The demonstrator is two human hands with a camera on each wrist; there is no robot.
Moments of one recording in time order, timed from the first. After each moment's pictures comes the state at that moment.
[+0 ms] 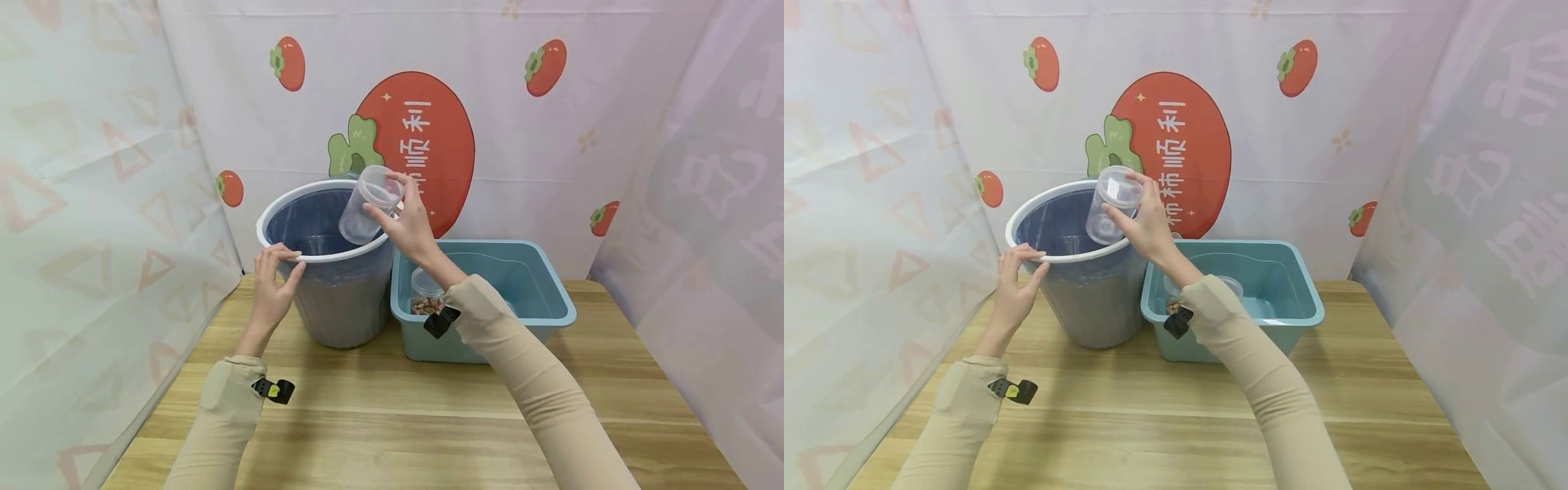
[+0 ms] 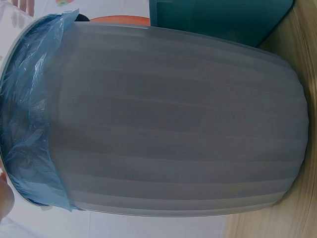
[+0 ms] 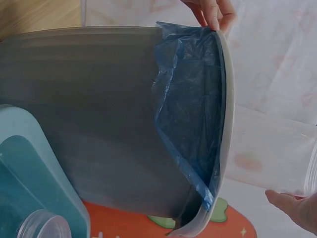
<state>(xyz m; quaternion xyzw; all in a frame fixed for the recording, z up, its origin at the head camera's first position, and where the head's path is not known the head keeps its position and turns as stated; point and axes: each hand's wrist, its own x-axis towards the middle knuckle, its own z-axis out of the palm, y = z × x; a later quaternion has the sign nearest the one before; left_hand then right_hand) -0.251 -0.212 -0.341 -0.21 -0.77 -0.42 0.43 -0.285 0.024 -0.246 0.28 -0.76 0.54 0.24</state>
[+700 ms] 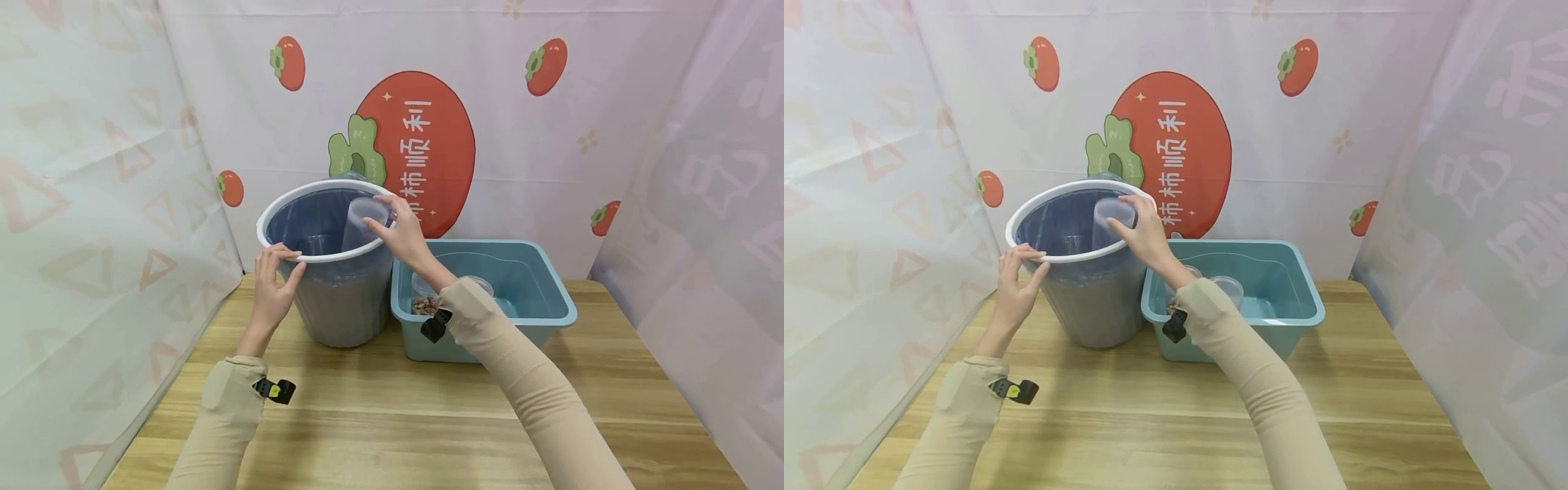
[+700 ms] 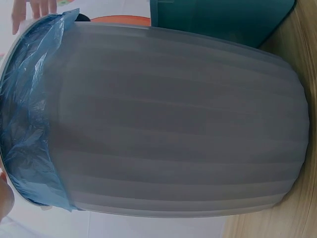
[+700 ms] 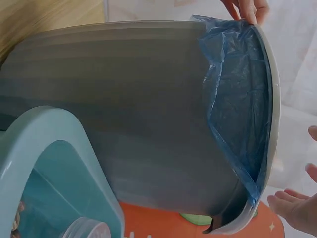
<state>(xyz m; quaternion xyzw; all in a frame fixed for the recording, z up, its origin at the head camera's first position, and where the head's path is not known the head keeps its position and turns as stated) -0.227 -0.193 -0.319 -0.21 -0.77 -0.42 0.44 -0.300 0.019 -0.269 0.25 -0.81 0.50 0.19</state>
